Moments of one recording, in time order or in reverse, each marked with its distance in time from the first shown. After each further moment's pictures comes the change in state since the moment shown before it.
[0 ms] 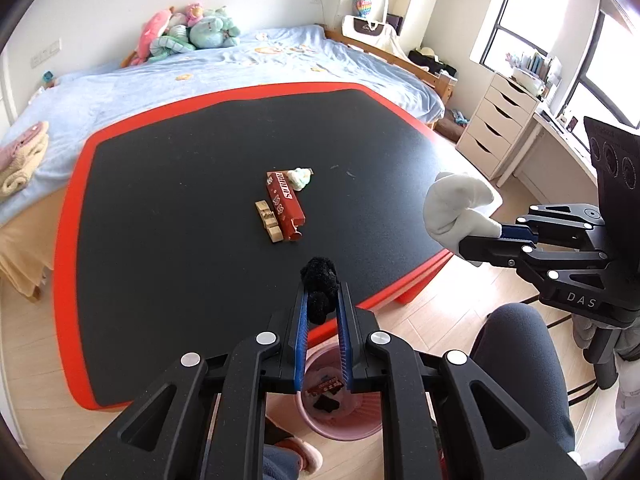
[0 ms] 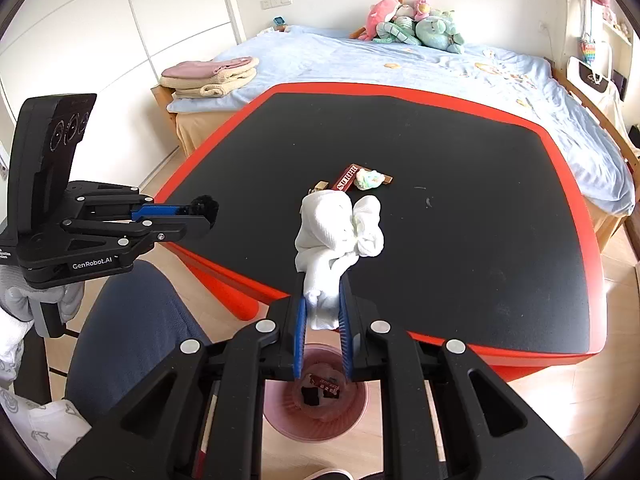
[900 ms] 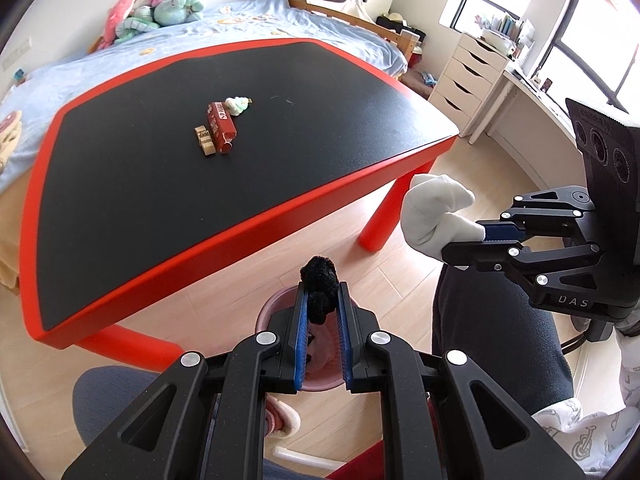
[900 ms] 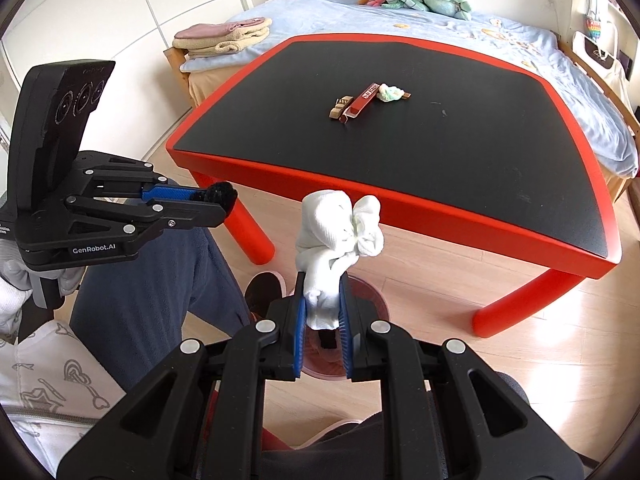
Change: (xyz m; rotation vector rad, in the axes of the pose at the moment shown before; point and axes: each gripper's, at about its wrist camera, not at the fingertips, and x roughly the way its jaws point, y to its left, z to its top) left arm 0.003 -0.050 -0.067 0.061 0.108 -0.078; right arm -0.013 0.024 -0.084 0.008 0.115 0.031
